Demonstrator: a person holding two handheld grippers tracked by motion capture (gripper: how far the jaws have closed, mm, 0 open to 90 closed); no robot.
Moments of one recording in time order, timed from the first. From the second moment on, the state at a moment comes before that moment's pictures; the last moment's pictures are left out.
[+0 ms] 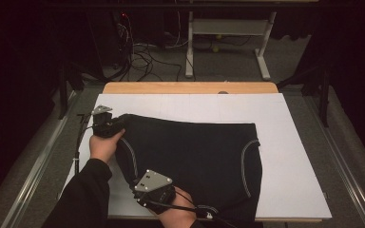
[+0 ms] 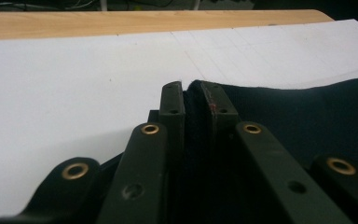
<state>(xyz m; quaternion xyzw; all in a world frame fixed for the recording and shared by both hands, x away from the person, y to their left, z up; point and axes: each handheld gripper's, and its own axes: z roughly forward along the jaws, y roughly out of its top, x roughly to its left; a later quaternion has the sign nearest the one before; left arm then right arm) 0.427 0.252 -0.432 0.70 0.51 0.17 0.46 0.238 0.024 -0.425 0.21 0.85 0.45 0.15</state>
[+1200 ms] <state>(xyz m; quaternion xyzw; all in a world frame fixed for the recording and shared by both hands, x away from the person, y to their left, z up) 0.387 0.364 -0.411 0.66 0.56 0.21 0.45 0.225 0.116 -0.412 0.13 0.86 0.48 0.12</state>
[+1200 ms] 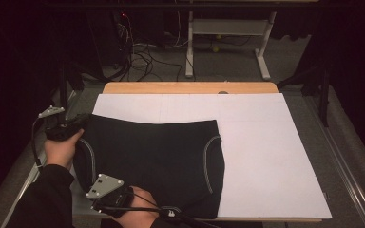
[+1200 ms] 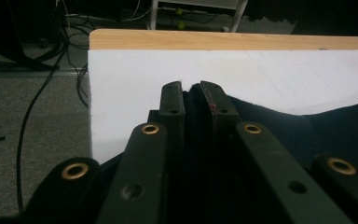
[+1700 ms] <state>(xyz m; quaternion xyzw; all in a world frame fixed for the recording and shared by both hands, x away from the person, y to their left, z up) 0.394 0.324 -0.400 0.68 0.54 0.20 0.46 0.226 0.084 -0.403 0.14 0.85 0.48 0.14</state>
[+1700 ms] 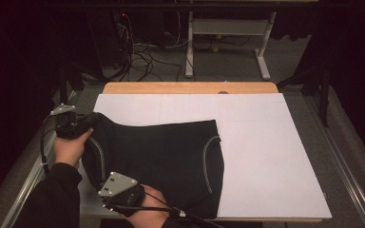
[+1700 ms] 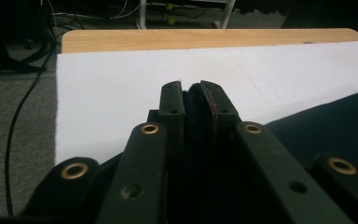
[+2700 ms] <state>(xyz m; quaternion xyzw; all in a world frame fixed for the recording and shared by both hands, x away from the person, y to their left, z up) 0.426 0.181 -0.381 0.73 0.50 0.21 0.43 0.230 -0.057 -0.412 0.23 0.81 0.51 0.18</state>
